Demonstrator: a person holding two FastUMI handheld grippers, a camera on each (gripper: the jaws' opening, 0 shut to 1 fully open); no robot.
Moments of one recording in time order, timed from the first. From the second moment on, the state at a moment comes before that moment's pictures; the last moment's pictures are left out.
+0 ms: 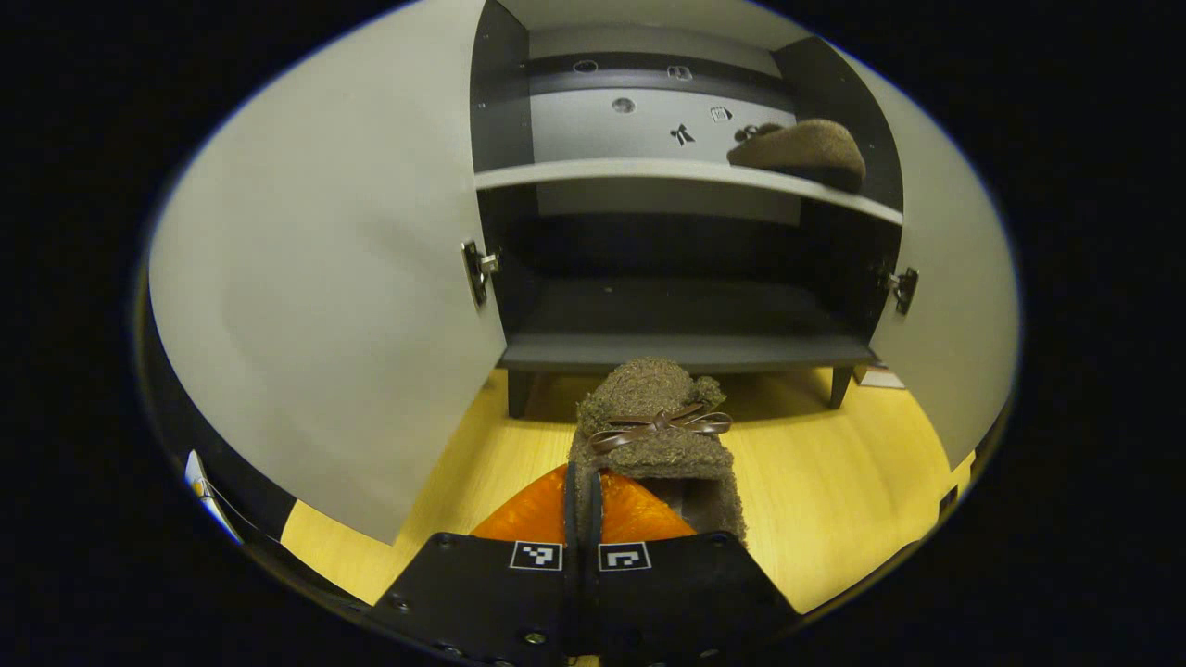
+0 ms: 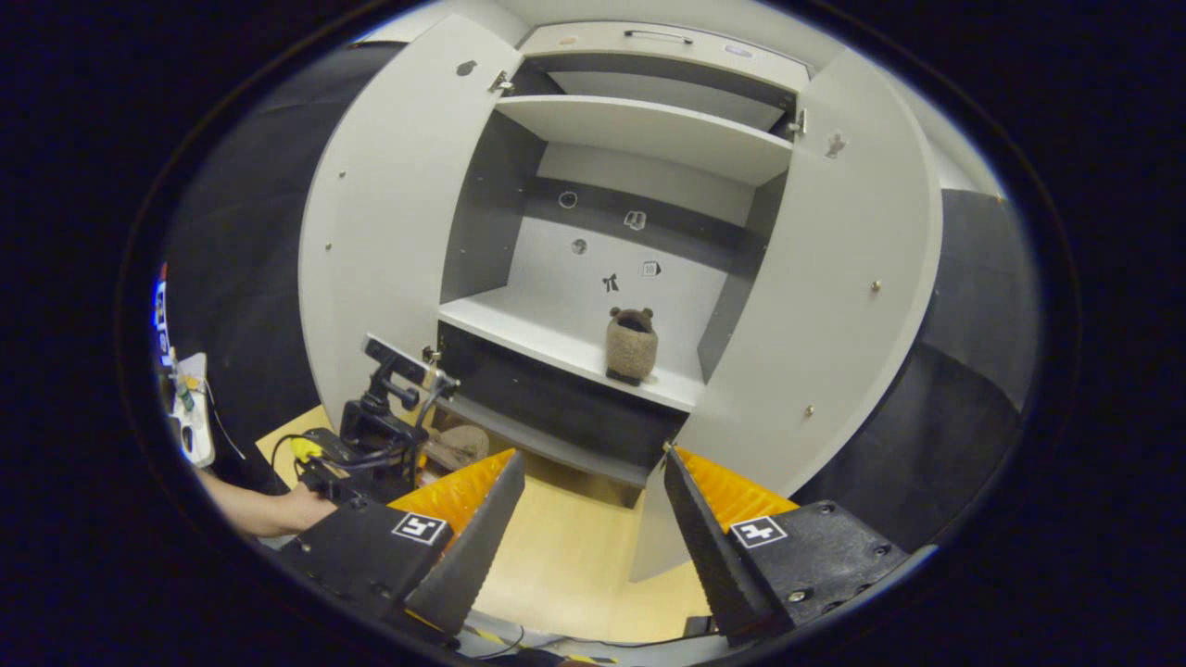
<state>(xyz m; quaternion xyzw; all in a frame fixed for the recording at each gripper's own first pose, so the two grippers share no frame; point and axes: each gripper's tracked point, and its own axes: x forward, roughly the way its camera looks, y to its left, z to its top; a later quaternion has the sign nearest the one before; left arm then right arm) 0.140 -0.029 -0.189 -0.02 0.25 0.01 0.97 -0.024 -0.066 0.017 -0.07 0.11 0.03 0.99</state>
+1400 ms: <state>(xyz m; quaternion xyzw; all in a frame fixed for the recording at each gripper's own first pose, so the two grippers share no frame) 0.393 -0.052 0.009 -0.07 0.28 0.00 0.96 -0.029 -0.174 -0.010 -0.03 0.08 -0.05 1.00</state>
